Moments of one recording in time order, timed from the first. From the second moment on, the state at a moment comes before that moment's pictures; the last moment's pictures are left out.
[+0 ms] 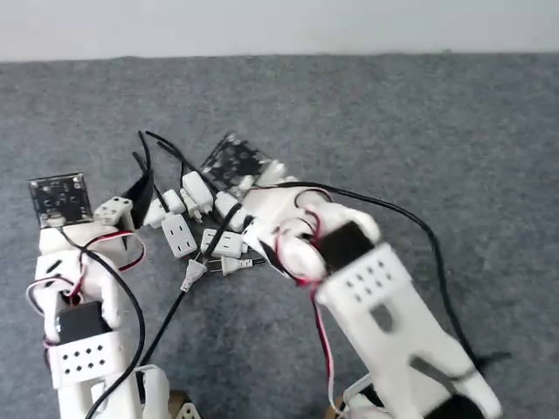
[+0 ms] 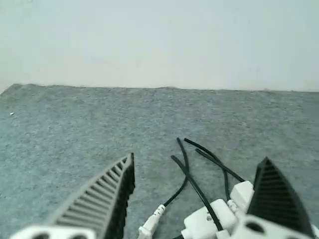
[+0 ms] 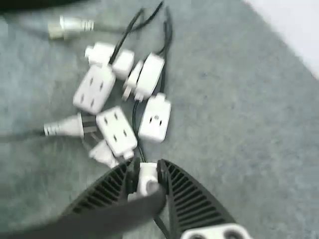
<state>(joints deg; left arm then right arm) -19.2 -62.5 67.6 28.0 -0.4 -37.3 -26.3 23.6 62.5 24.4</state>
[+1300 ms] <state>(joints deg) -27.8 -62.5 67.6 25.9 -6.8 -41.0 35.5 -40.5 82.4 53.4</state>
